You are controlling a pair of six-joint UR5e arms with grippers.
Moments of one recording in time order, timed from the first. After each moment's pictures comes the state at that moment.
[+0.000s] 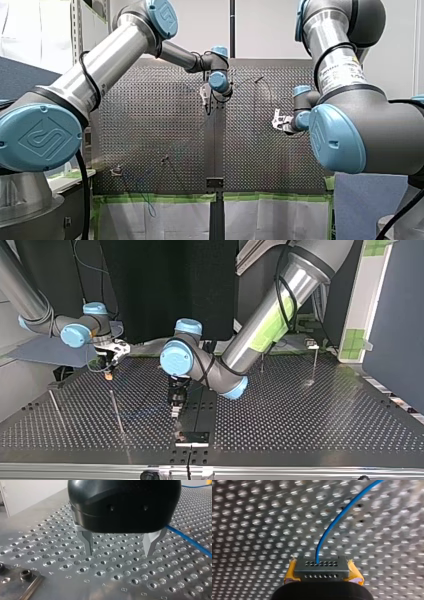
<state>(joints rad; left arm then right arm) -0.60 -2.29 -0.91 -3.10 -1.91 -1.78 1.74 -0.85 1.43 -0.38 1.41 1.73</state>
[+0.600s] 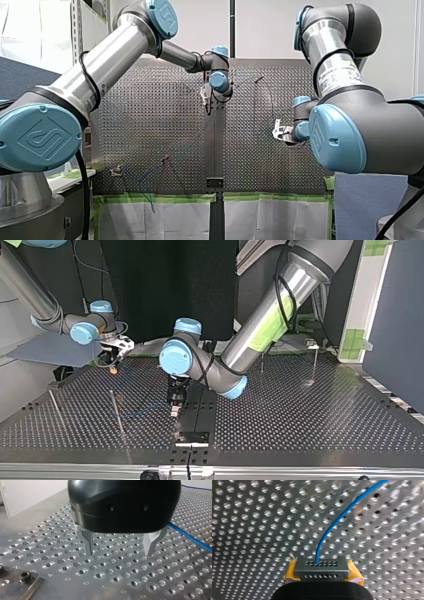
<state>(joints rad) -0.60 -2.29 -0.91 -3.10 -1.92 -1.78 1.74 -0.79 1.44 -0.41 1.44 1.73</state>
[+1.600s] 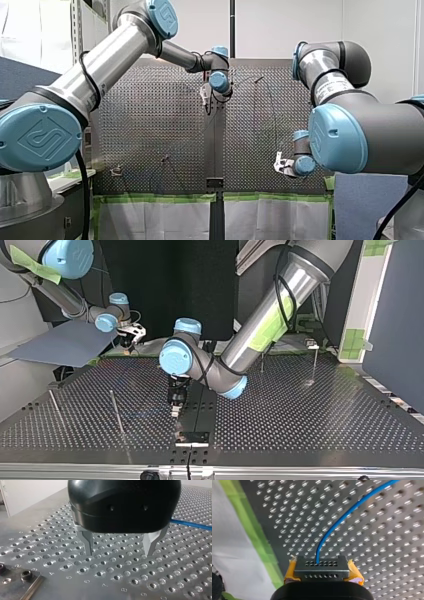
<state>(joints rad) -0.60 -2.29 -0.91 -3.10 -1.92 -1.78 1.73 -0.53 1.44 -0.56 1.48 1.72</state>
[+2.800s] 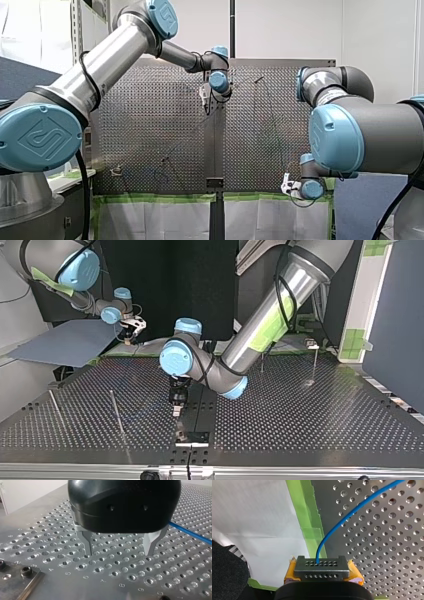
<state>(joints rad) -0.60 -2.29 -0.91 -3.11 -1.93 -1.78 1.69 -0.36 1.39 -0.66 1.48 1.73</state>
